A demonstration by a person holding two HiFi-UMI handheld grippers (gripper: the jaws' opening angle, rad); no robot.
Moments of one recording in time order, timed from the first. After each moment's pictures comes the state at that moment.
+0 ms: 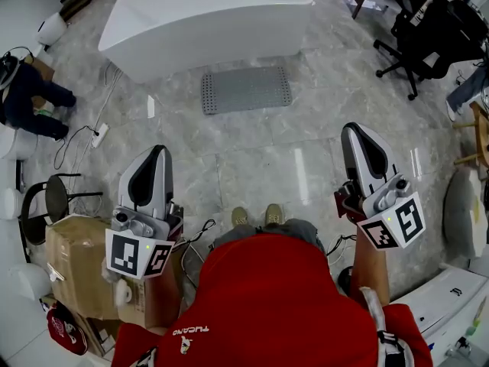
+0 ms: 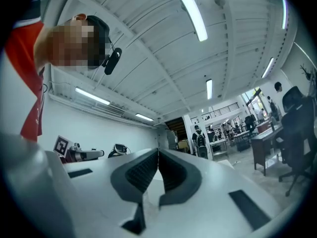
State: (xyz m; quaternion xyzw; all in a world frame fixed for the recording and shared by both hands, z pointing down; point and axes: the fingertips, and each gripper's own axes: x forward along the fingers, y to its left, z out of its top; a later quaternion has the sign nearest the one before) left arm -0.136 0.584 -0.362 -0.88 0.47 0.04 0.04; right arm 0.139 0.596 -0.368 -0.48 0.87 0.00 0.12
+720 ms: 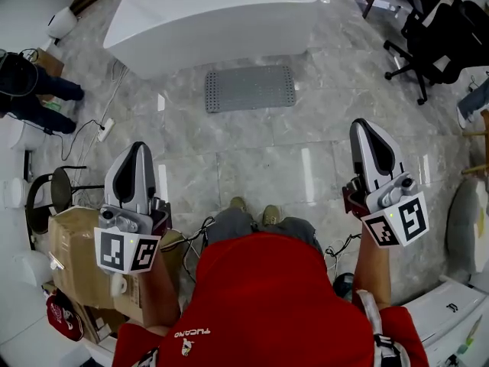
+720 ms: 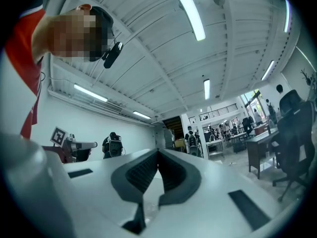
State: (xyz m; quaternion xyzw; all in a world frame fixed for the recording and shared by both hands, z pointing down) left arm -0.107 0.564 -0.366 -0.85 0.52 0.02 0.05; right arm 0.215 0.565 -0.351 -0.48 0.87 0.01 0.10
